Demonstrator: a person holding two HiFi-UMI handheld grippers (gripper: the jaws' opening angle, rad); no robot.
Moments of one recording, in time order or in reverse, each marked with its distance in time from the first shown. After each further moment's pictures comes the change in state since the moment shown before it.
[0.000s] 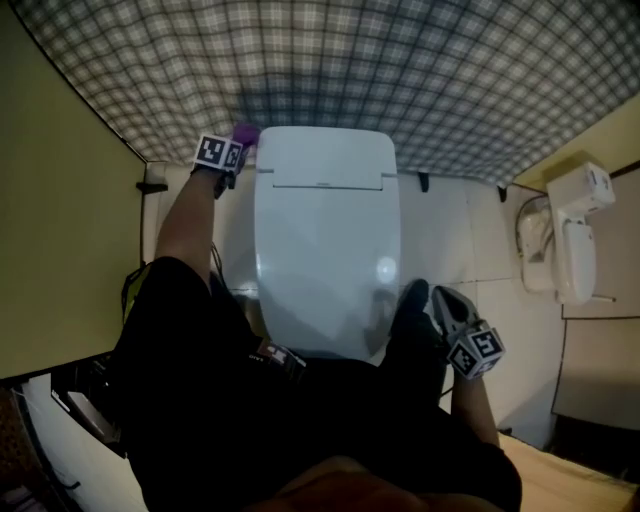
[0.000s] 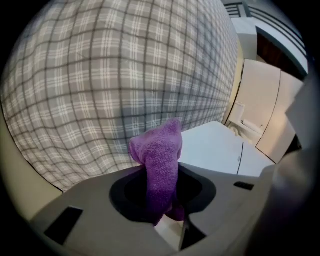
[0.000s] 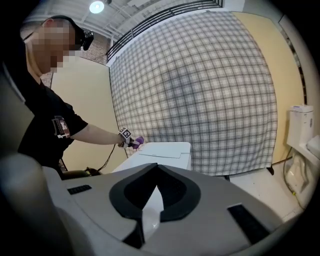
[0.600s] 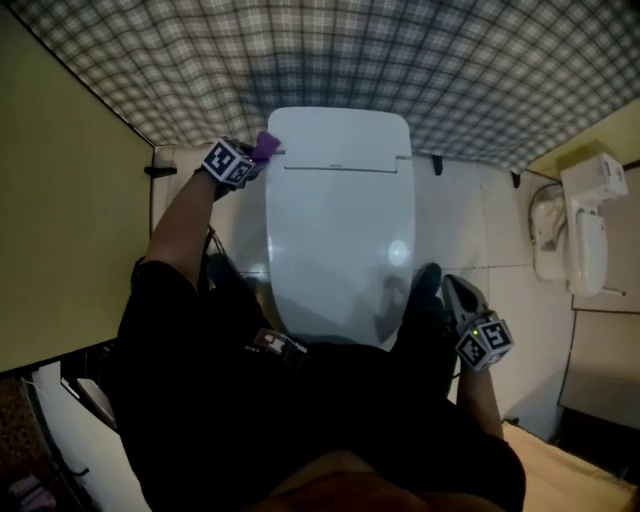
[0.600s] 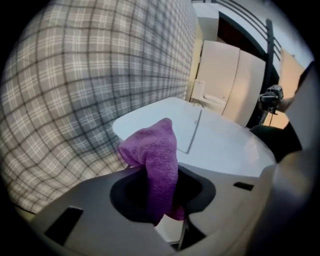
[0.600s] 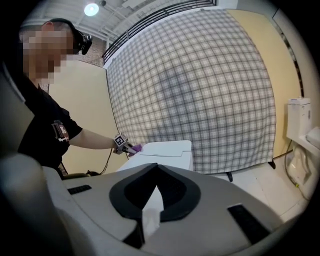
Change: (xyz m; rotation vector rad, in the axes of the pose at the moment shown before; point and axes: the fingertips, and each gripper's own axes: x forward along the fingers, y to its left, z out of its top) left arm -0.014 -0.081 -0.068 0.348 0.150 -0.292; right arm 0.005 0.005 -0.007 0.059 -0.003 -0.001
